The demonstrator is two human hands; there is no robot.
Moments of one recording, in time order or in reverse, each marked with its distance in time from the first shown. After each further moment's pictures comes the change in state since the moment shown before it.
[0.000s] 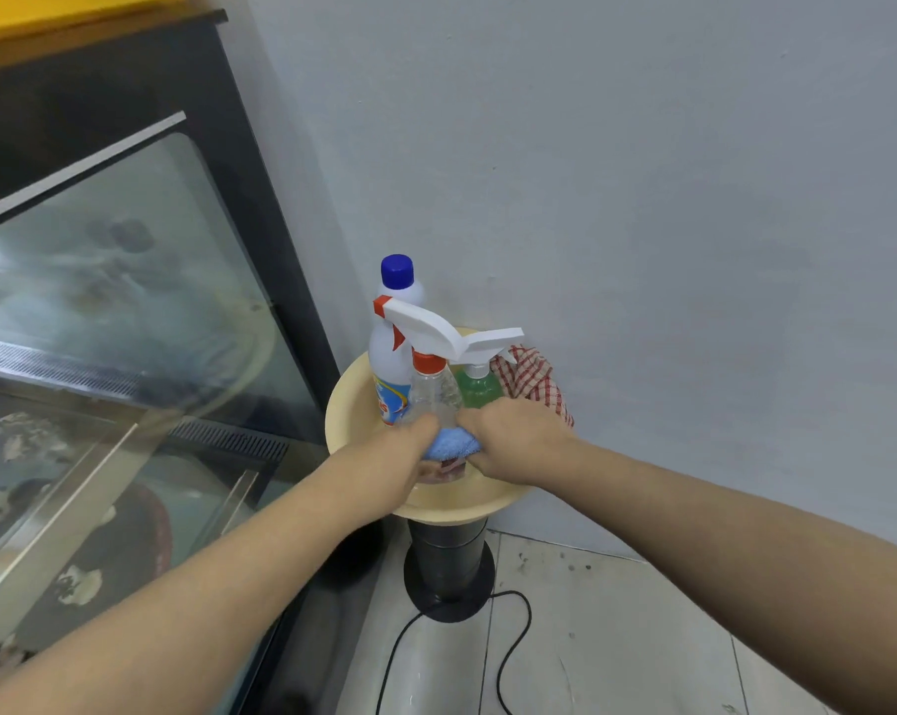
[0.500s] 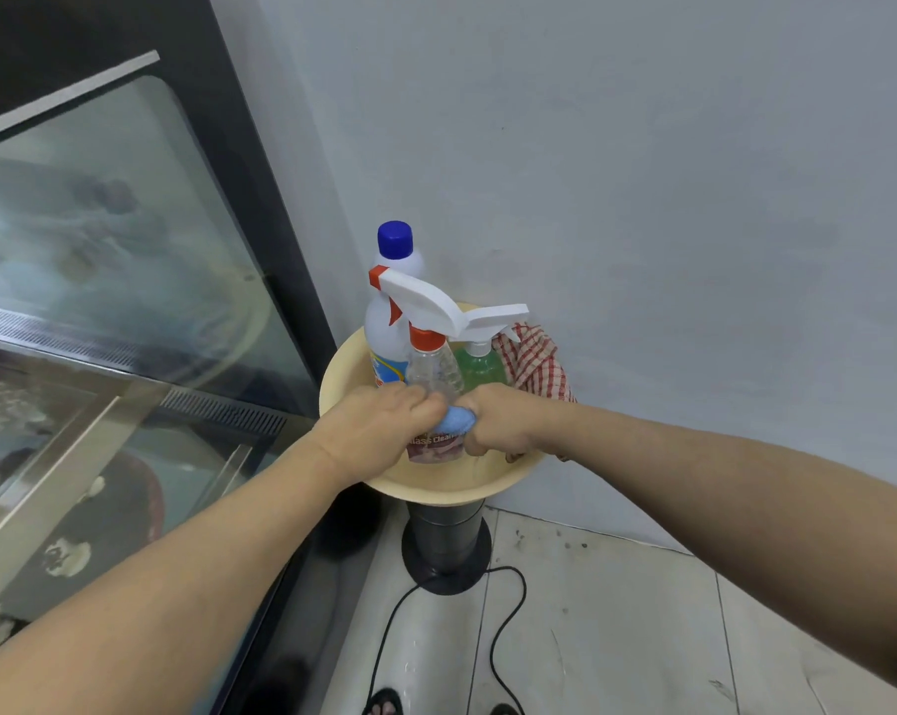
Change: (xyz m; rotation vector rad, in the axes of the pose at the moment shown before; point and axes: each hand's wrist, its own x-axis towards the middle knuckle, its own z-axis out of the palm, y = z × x) left_hand 0.026 -0.031 0.013 0.507 0.340 0.446; right_hand 0.017 0.009 0.002 0.600 -0.327 0.108
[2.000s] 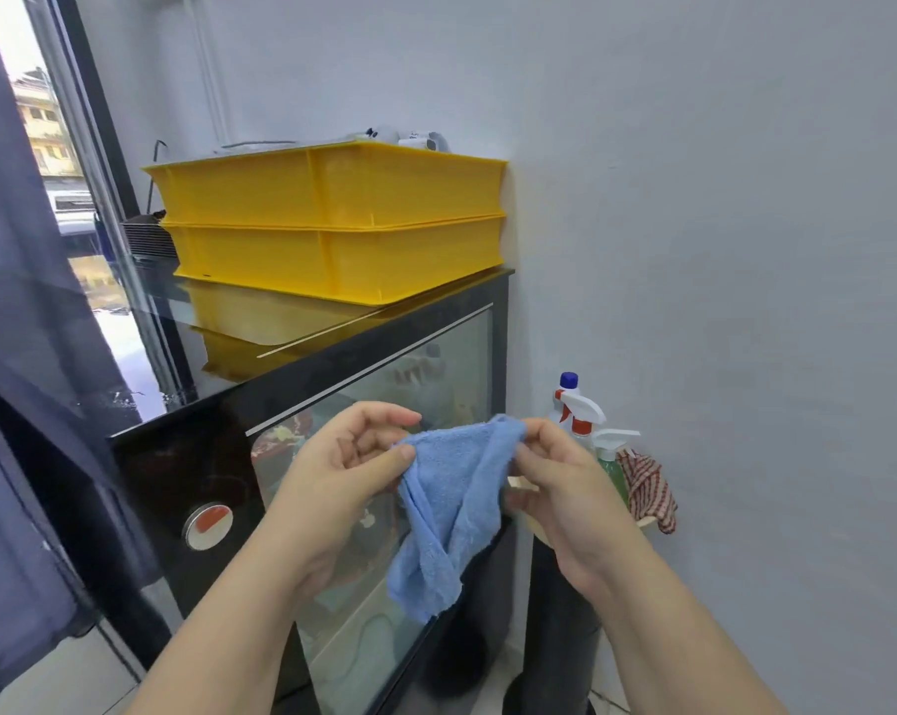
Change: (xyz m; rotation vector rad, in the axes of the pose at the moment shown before) left_hand -0.257 0.181 -0.327 -1.226 0.789 -0.800; right_hand -0.271 -0.232 0.134 1.055 0.391 -0.640
